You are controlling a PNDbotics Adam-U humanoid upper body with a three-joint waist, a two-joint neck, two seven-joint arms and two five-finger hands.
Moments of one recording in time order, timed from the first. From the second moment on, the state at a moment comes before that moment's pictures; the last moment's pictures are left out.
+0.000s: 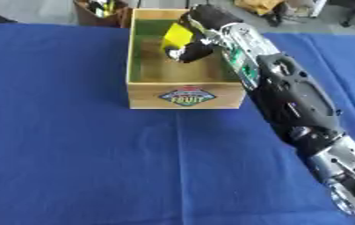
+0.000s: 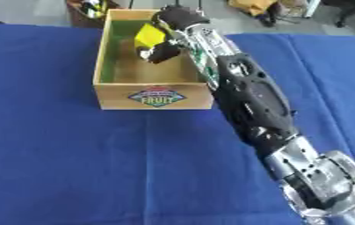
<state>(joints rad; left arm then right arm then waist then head) -0.48 0.15 0.04 -1.98 0.04 -0.21 0.31 -1.27 -0.44 0.19 -0.91 1.13 -0.06 0.33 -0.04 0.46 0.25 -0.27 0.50</state>
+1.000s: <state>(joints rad) -0.45 0.15 0.04 -1.98 0.04 -0.21 0.32 -1.27 -0.53 0.09 -1.14 1.00 -0.09 0.39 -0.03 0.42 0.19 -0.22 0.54</state>
